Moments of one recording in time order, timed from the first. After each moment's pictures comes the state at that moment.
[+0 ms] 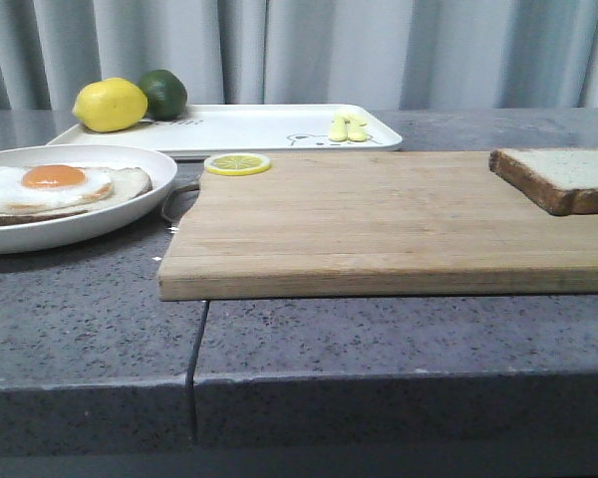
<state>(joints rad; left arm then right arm) -0.01 0.54 -0.74 -0.25 0.76 0.12 0.08 0.54 -0.67 0.02 0.77 0.02</state>
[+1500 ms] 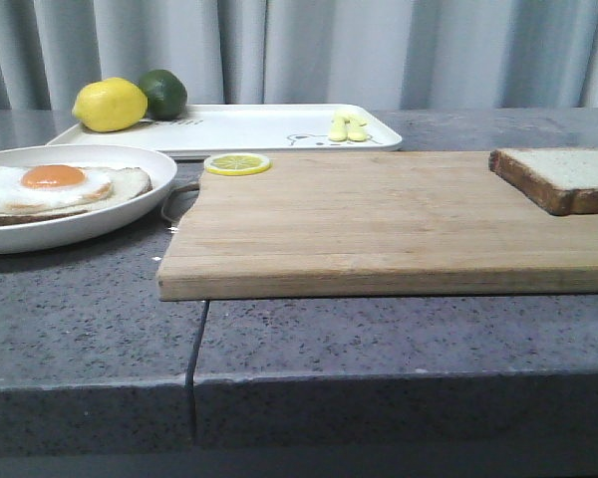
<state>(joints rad) -0.01 0.54 -0.74 -0.25 0.80 0.12 0.08 0.54 -0.67 0.02 0.75 0.02</state>
